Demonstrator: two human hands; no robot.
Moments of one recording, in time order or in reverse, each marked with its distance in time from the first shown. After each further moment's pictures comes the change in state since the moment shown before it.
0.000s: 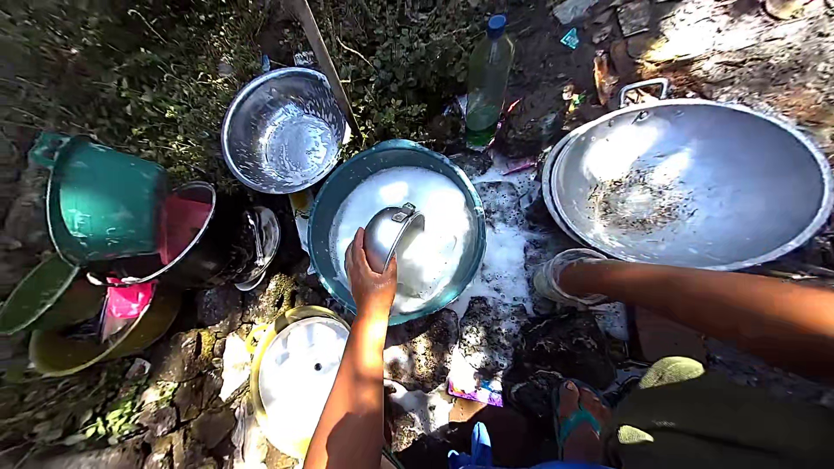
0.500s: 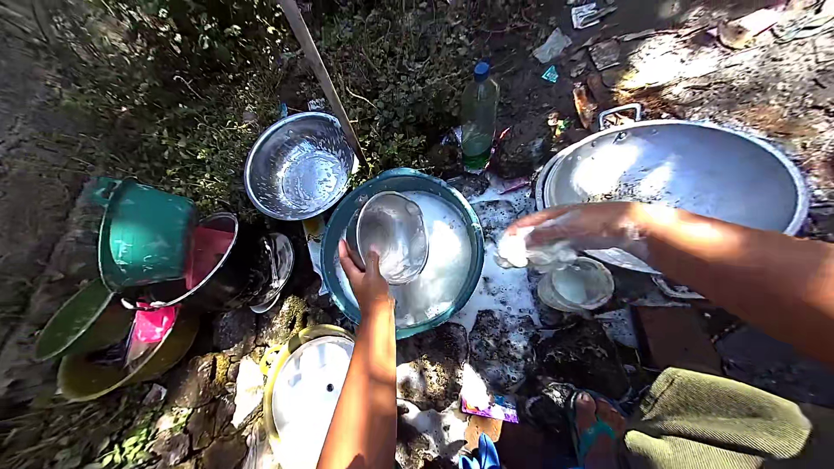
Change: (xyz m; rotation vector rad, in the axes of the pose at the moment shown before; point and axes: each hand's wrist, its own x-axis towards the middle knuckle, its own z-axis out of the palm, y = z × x) left_hand 0.017 0.029 -0.002 -0.794 0.194 -0.156; right_hand -0.159 -0.025 -0.118 1.161 0.429 -0.619
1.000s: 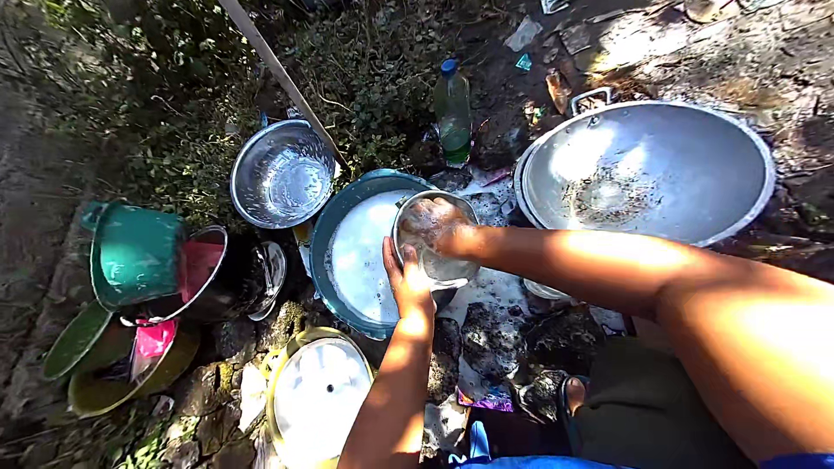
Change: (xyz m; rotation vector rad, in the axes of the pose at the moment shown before) left_hand -0.068 0.012 0.065 -0.040 -0.155 -0.224; right_hand 0.113 0.011 0.079 -0.879 0.451 -0.591
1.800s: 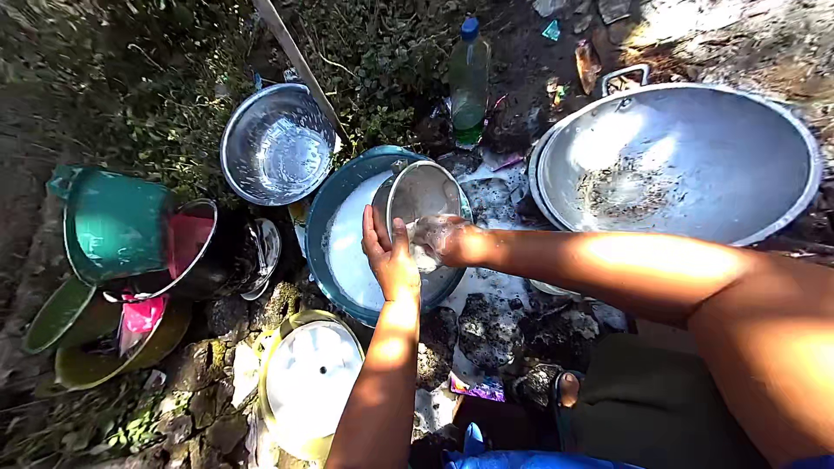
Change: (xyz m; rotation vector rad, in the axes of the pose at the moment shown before) left_hand 0.027 0.005 -0.012 0.089 0.069 0.219; right_hand 0.001 -0.002 0.019 0.176 -0.257 0.131
